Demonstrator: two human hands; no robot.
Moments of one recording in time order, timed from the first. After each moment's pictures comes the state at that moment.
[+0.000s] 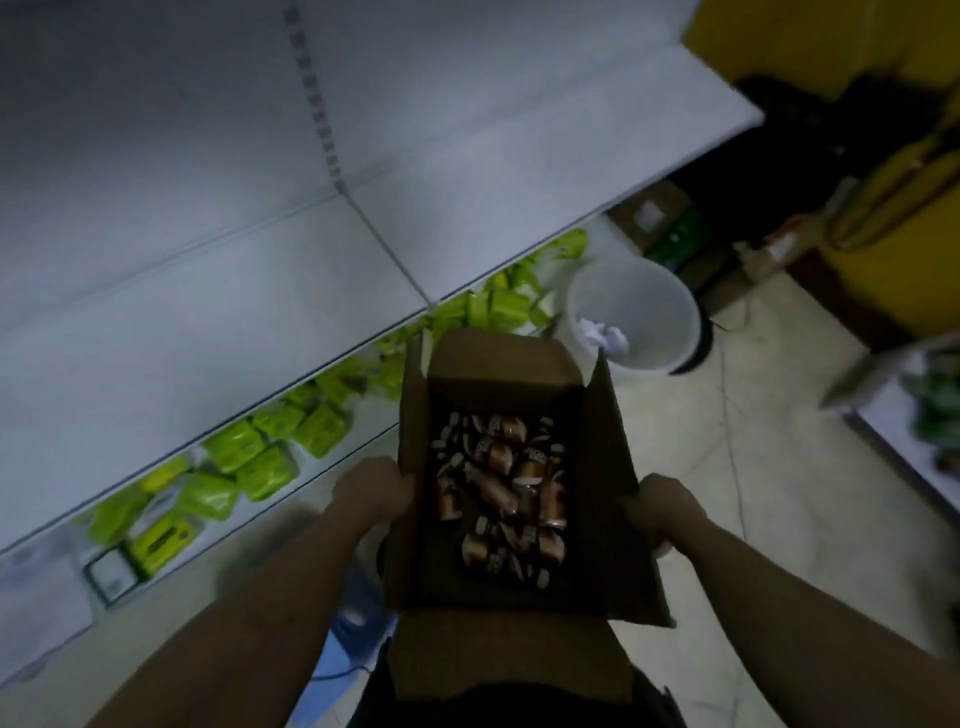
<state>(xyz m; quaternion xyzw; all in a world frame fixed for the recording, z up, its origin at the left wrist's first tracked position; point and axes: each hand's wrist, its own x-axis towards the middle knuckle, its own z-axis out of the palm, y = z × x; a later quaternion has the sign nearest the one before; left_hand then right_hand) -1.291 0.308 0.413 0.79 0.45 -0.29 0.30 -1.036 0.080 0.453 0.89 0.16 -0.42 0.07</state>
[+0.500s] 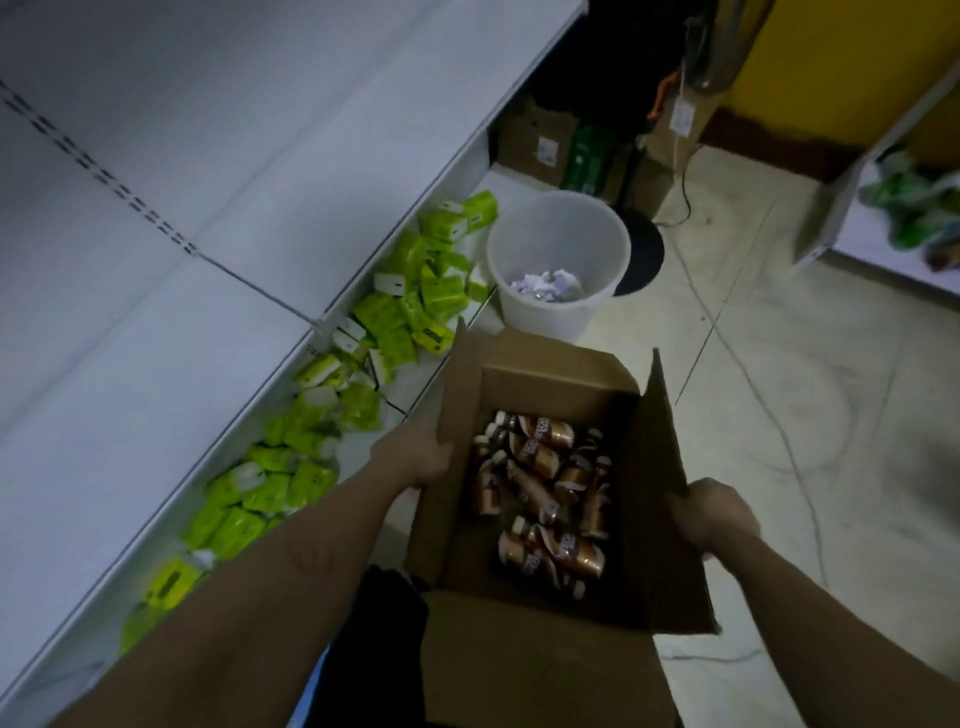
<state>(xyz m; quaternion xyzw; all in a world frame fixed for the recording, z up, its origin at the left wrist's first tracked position) -1.165 0.251 0.399 0.87 0.30 -0.35 0.21 -1.055 -0.078 0.381 0.92 -0.04 -0.38 -0.09</state>
